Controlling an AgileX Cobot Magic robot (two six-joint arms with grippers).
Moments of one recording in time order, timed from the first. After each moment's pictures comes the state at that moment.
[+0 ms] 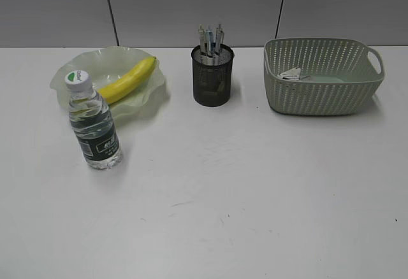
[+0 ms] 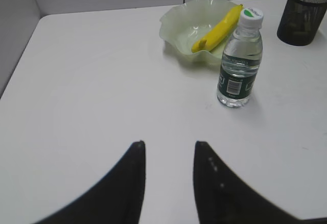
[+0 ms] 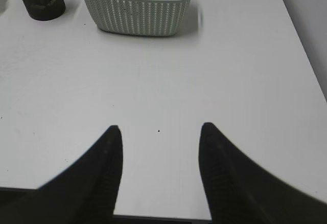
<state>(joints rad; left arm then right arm) -0.05 -0.01 -0.54 -0.03 1.06 0.03 0.00 -0.01 -0.51 0.09 1.04 -0.11</state>
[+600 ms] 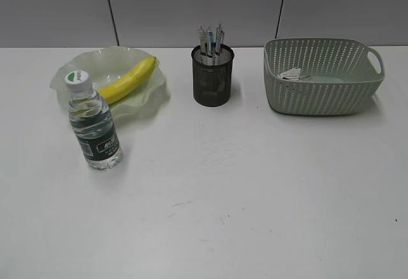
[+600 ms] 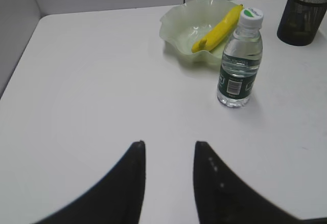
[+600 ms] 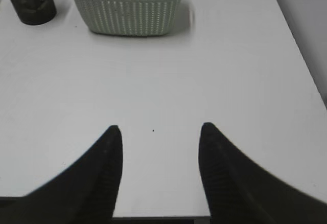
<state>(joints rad) -0.05 -0.01 -0.54 -0.03 1.06 0.03 0.00 -0.01 -0.51 0.06 1.04 -0.06</state>
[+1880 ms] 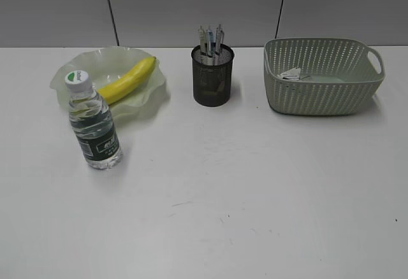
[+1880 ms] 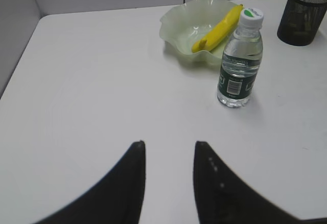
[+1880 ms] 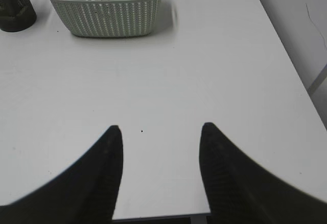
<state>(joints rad) -0.05 -0.01 -0.54 -0.03 1.06 0.03 0.00 -0.01 -0.51 0.00 1.04 0.01</state>
